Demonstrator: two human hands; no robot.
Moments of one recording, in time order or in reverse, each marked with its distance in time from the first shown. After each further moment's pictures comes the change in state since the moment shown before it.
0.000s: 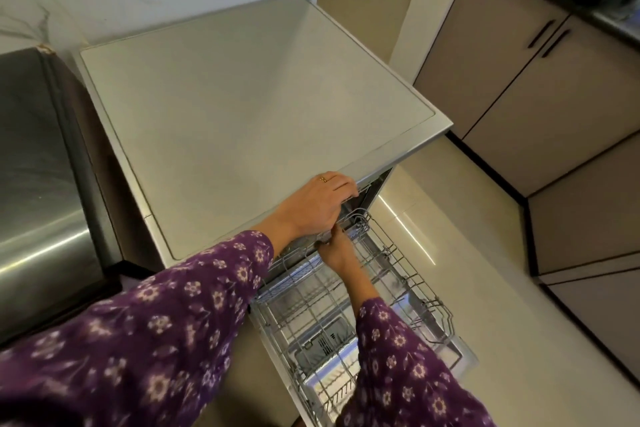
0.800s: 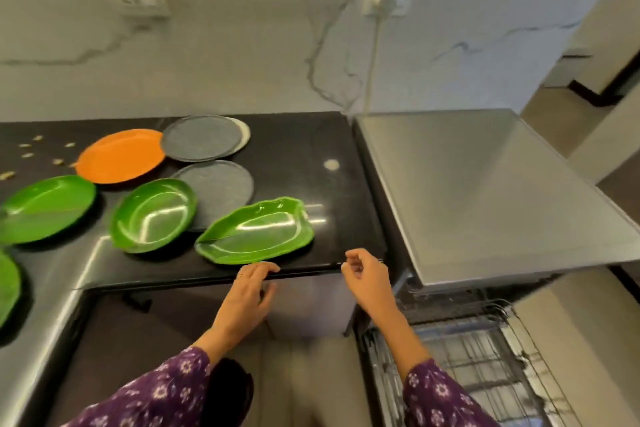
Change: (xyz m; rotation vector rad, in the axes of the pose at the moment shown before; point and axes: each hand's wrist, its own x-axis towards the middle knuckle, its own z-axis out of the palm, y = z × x) left_hand -0.522 0.027 -0.166 -0.008 0.547 -0.923; right_hand -0.237 -0.214 0.204 -0.005 -0.138 -0.632
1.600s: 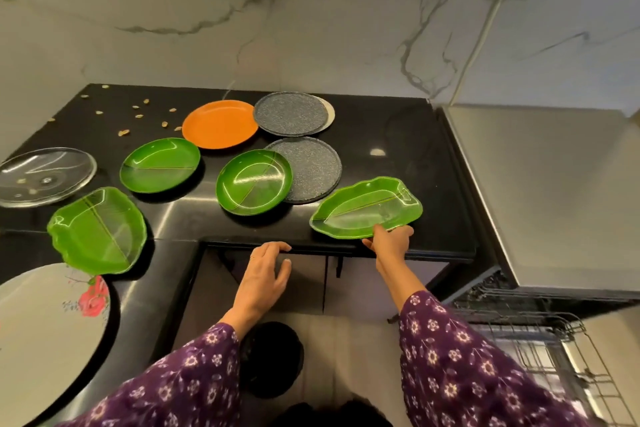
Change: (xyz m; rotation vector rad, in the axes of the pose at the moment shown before) left_hand -0.058 -0.073 -0.098 0.001 0.090 -0.312; right_hand 0.028 -0.094 0.133 0.582 0.250 0.545
